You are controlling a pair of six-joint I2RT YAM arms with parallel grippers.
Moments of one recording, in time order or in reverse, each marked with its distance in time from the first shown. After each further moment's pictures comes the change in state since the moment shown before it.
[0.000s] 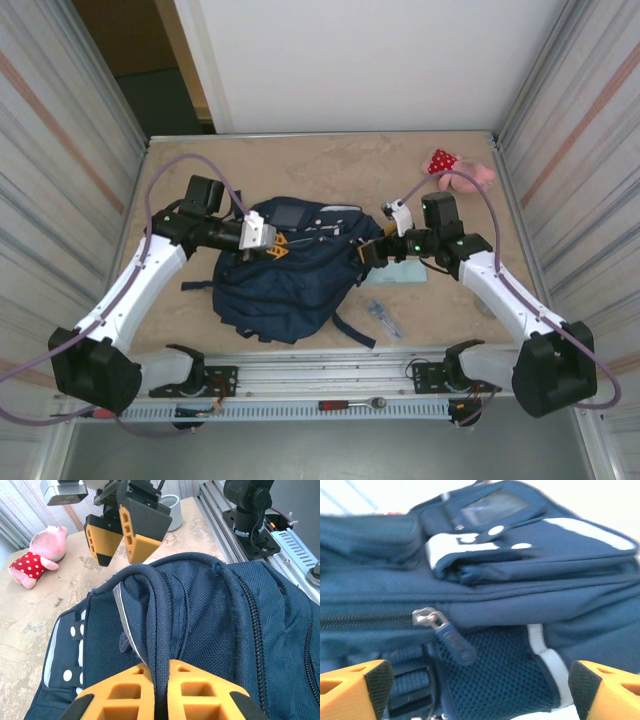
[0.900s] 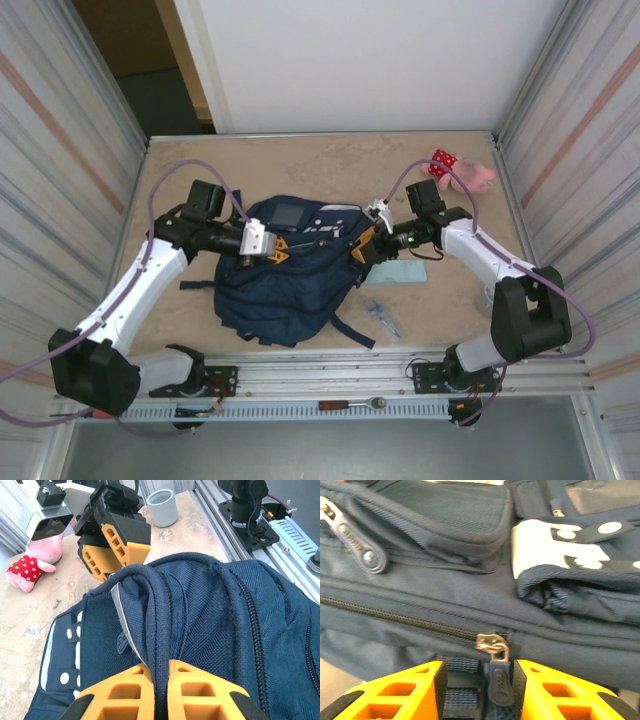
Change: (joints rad) left arm -0.013 -0.014 -0.047 0.027 -0.018 0.042; right arm -0.014 0.285 0.171 -0.192 -0.355 -0.323
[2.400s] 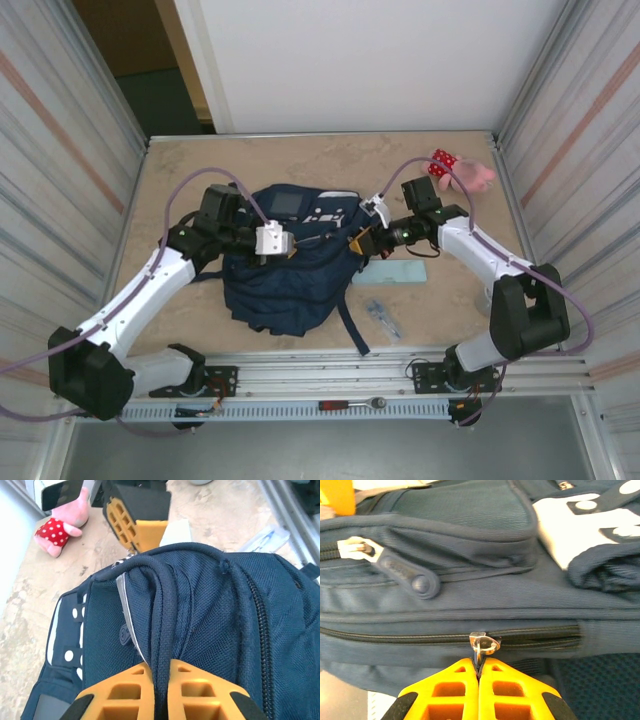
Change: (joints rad) left arm -0.115 -0.023 -0.079 0.245 -0.298 -0.200; right arm 0.037 0.010 0.025 0.043 0.101 0.187
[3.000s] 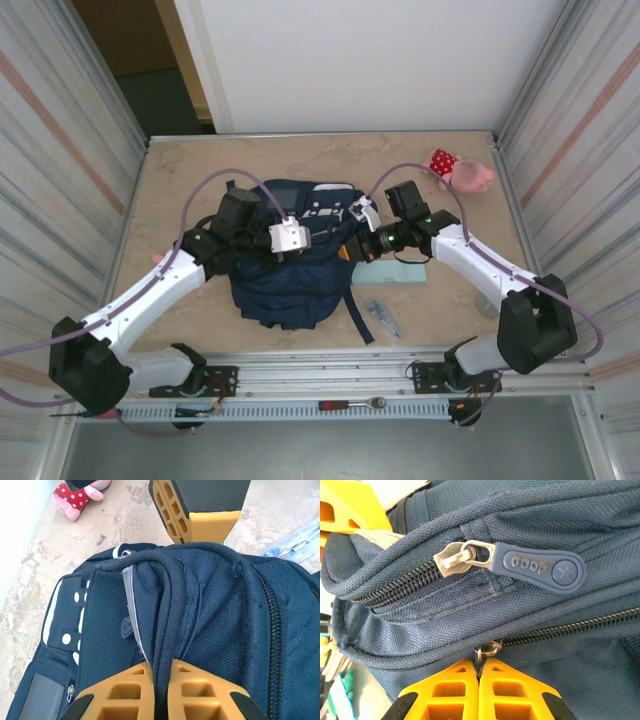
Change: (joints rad) left arm -0.130 0.025 -0.007 0.102 -0.257 -0.213; right arm 0.137 -0.065 0.000 0.017 0.129 0.389
